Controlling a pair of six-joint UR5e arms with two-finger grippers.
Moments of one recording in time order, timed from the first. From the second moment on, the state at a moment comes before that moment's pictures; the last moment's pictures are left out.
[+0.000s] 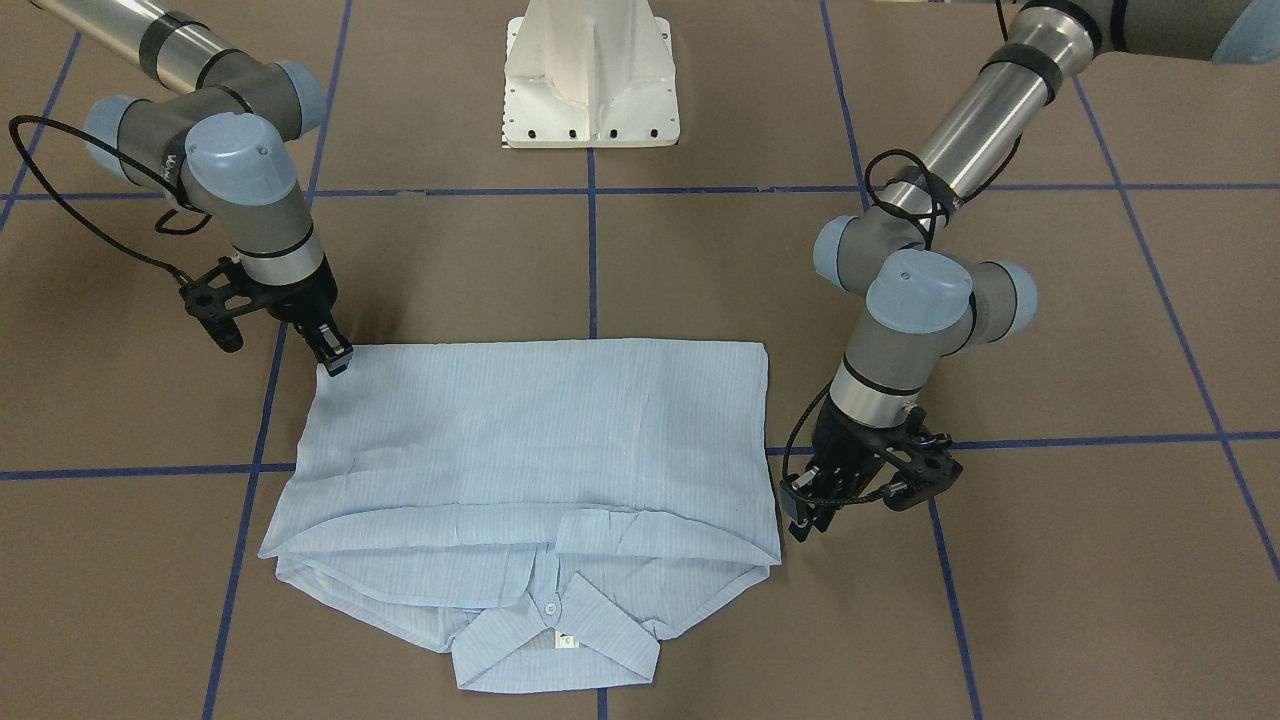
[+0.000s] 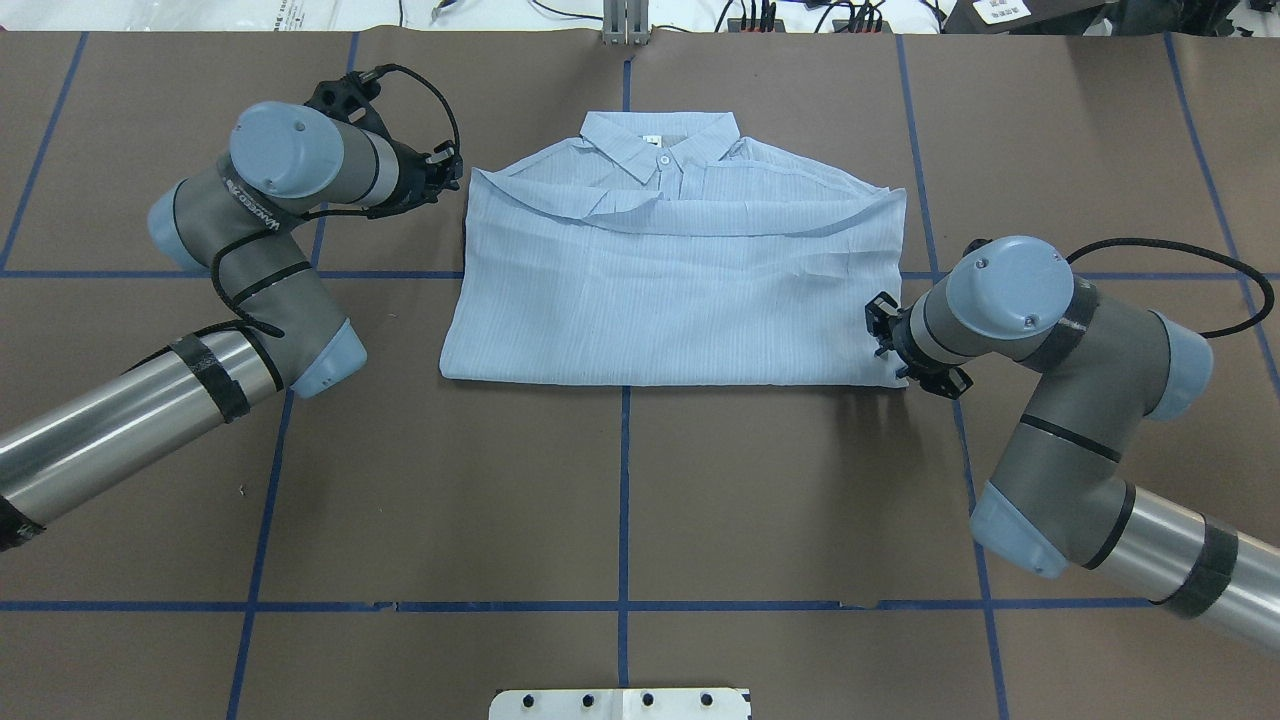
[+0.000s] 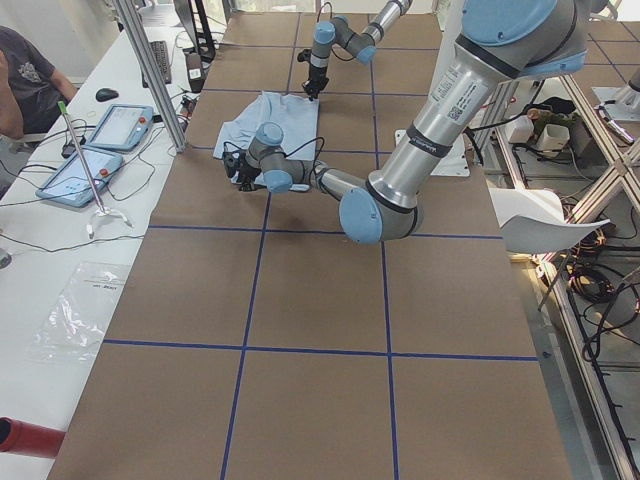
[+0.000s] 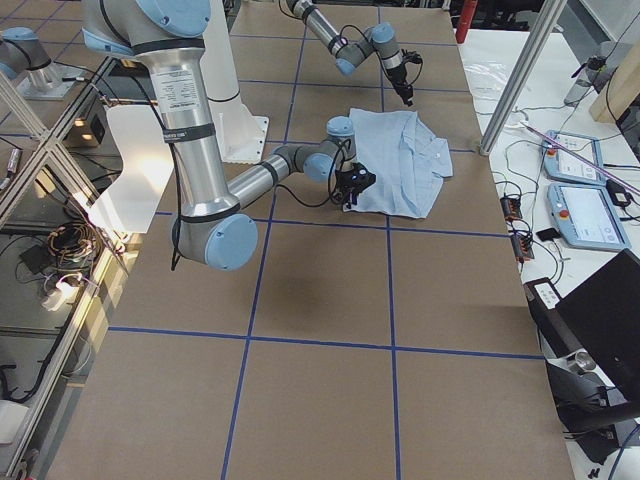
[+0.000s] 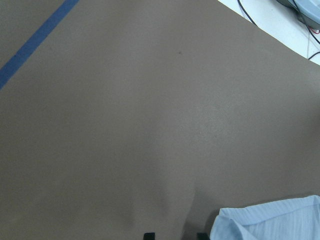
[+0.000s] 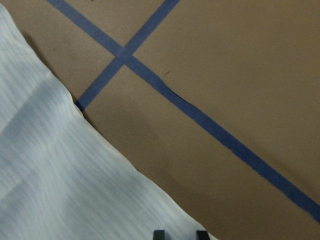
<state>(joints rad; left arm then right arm) -0.78 -2.25 -1.14 -2.38 -1.74 -1.57 0.64 -1.30 1.75 -1.34 1.81 1.98</state>
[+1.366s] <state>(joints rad) -0.78 -2.24 -1.17 -2.38 -1.74 -1.57 0.63 -1.35 1.82 -1.33 1.84 2.11</state>
